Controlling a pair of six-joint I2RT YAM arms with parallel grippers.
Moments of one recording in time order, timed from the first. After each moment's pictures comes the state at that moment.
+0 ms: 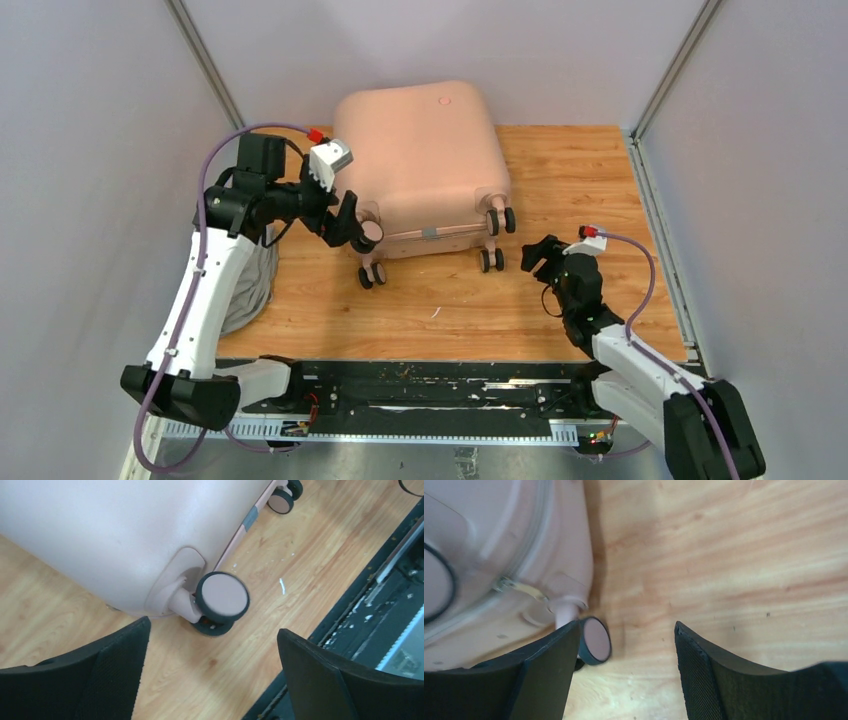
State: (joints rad) left arm -0.19 1.21 1.42 -0.98 0.57 0.34; right arm 0.33 0.85 0.21 0.42 0.26 0.54
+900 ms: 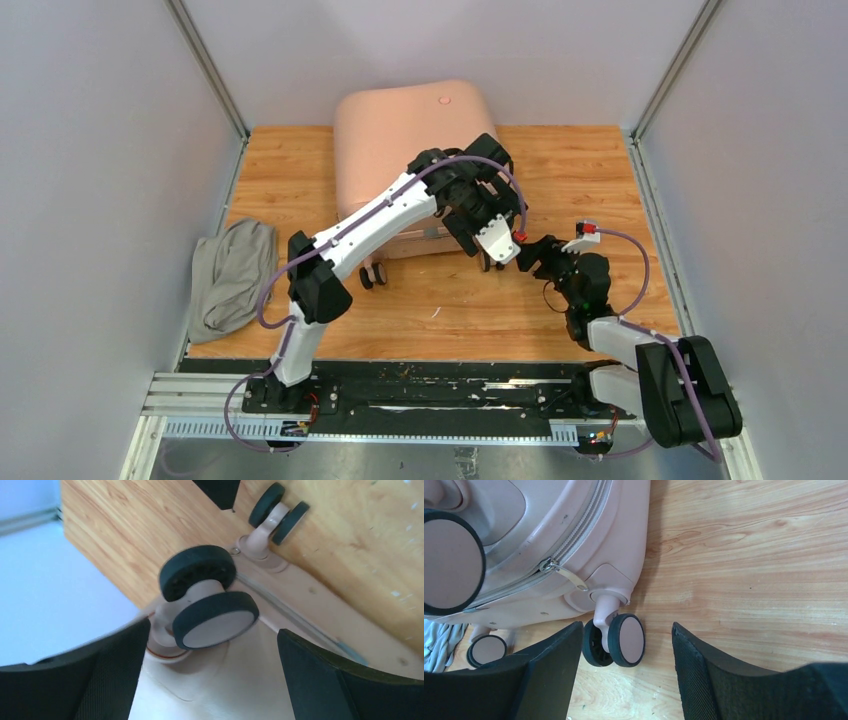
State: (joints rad) left arm -0.89 2.08 2.22 -1.17 0.22 1.60; right arm 0.17 1.14 0.15 0.83 -0.21 0.53
